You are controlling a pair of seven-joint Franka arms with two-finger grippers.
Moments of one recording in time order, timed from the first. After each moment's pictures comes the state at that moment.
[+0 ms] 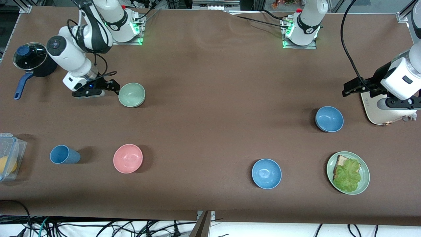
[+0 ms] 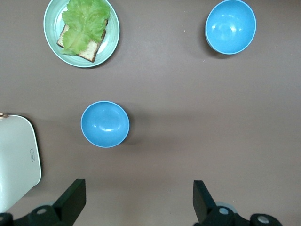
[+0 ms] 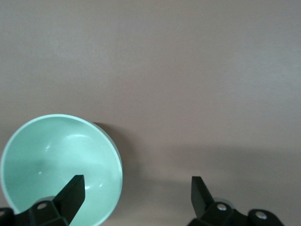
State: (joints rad) left arm 0.04 0.14 -0.09 -1.49 -0.04 1.53 -0.09; right arm 0.10 0.01 -0.02 -2.63 0.05 2.72 -0.07
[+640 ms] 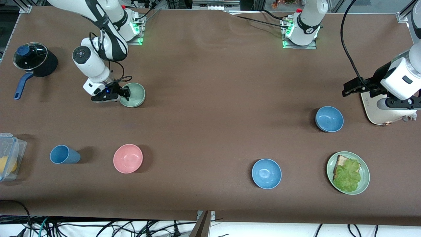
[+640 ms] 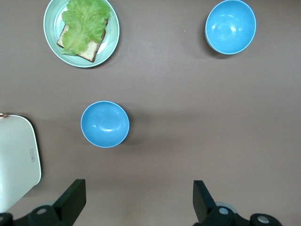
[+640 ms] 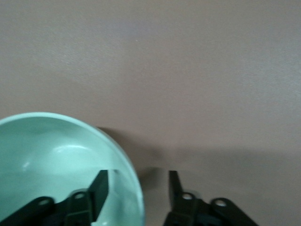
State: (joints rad) left arm 0.04 0.14 -0.09 -1.49 -0.04 1.53 -0.09; right arm 0.15 0.18 0.00 -2.66 0.05 2.94 0.00
